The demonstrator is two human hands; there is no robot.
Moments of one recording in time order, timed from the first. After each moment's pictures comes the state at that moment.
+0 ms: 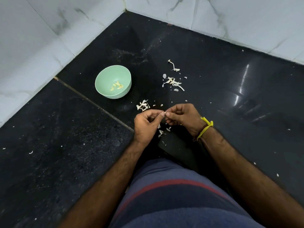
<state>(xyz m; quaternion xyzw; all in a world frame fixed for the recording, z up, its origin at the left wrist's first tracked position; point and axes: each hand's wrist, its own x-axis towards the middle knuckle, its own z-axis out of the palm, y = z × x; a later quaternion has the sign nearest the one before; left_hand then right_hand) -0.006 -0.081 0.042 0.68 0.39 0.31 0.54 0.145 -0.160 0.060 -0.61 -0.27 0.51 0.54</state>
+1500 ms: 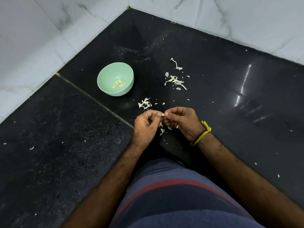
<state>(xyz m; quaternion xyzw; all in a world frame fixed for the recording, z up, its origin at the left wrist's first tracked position) -0.019 -0.090 0.051 0.67 0.43 0.28 0.54 0.122 -0.163 0.055 -0.53 -0.16 0.55 0.63</state>
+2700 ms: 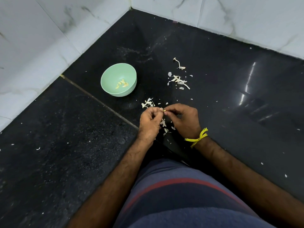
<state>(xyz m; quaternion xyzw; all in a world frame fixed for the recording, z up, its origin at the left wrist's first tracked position) -0.005 -0.086 0.055 0.58 0.48 0.28 0.60 0.111 -0.154 0.052 -0.69 -0.47 0.15 0.54</state>
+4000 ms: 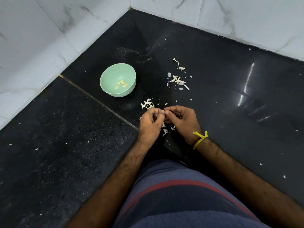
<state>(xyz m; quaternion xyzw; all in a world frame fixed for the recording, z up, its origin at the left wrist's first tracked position) -0.008 -0.088 0.058 0.65 0.47 0.26 0.54 0.105 -0.160 0.052 -0.63 -0.29 0.39 0.61</state>
